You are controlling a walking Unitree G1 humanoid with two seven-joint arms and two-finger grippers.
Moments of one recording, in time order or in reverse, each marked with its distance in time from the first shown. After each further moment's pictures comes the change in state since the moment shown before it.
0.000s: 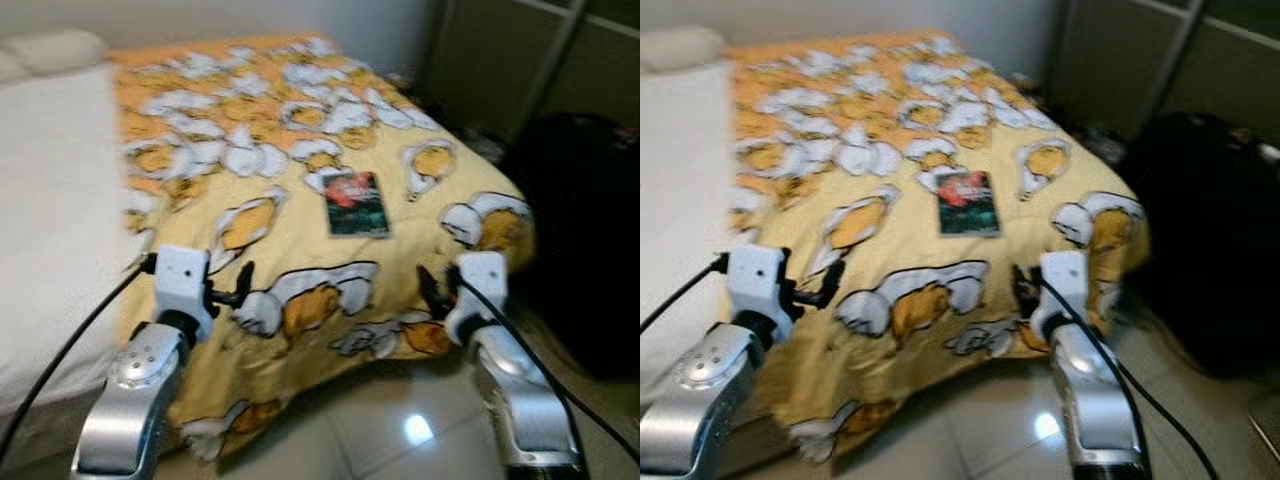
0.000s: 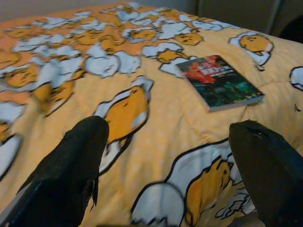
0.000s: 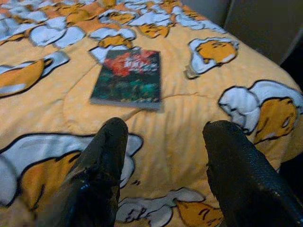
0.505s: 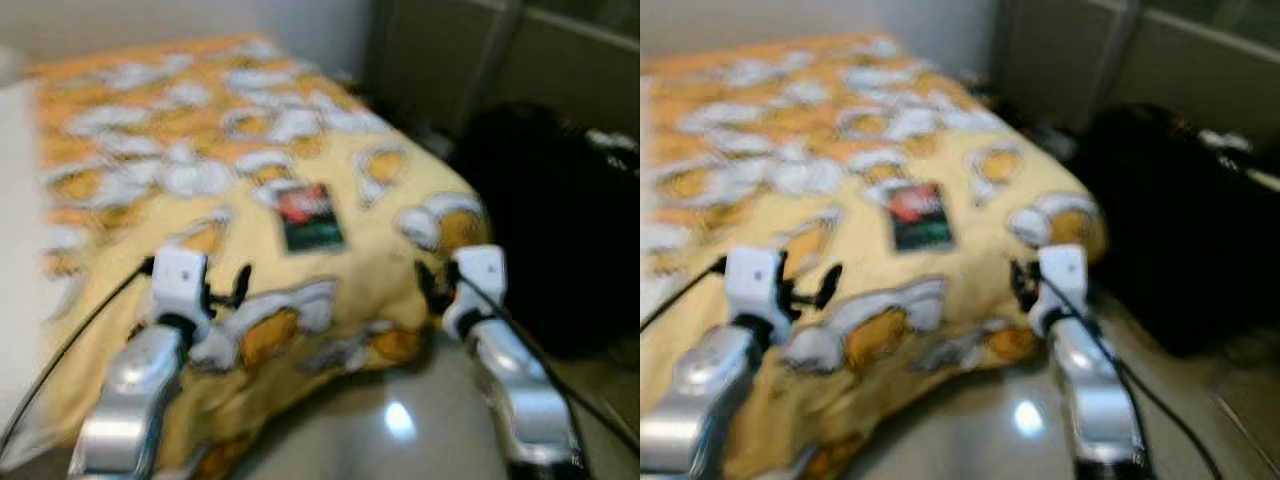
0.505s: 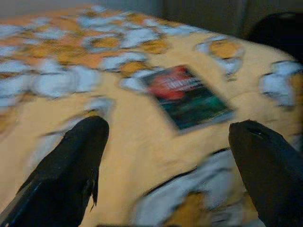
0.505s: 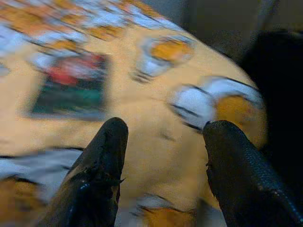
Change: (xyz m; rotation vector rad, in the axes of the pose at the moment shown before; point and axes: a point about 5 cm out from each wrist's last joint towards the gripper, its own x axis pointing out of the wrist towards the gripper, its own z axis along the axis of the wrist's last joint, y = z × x) left arm 0.003 -0.014 -0.002 -0.029 -0.009 -0.044; right arm -0.001 -0.015 -0.006 -0.002 0.028 -0.055
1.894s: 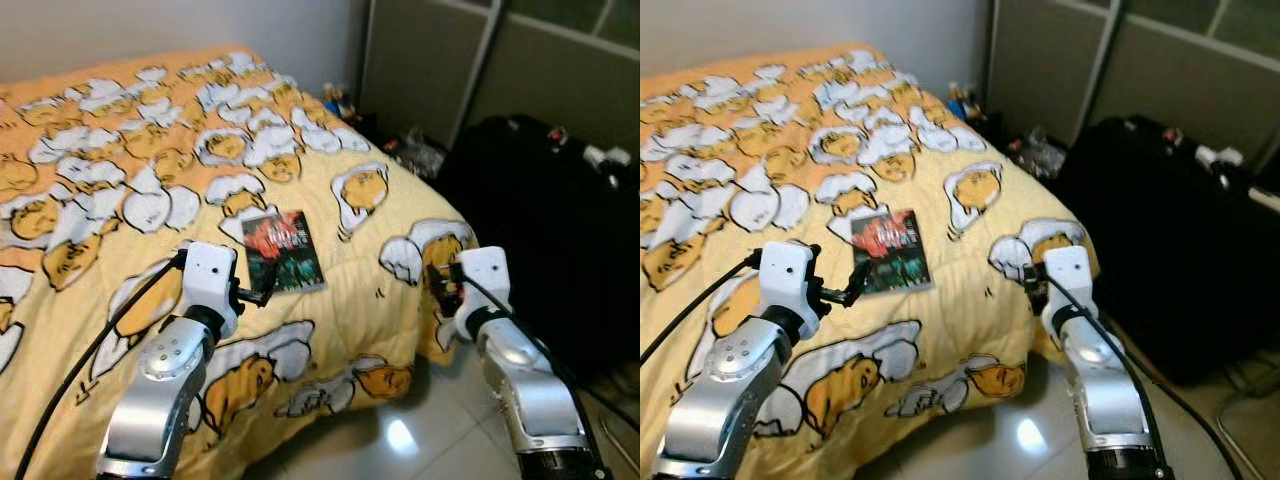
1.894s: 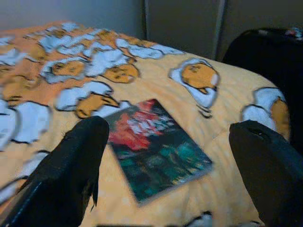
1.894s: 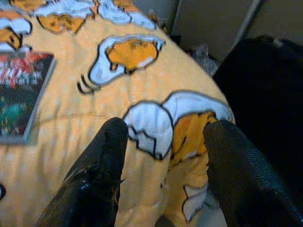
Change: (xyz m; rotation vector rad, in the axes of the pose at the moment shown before) left arm 0.009 -0.004 0.002 0.025 -0.010 -0.031; right arm 0.009 0.003 0.001 -0.080 0.023 0.032
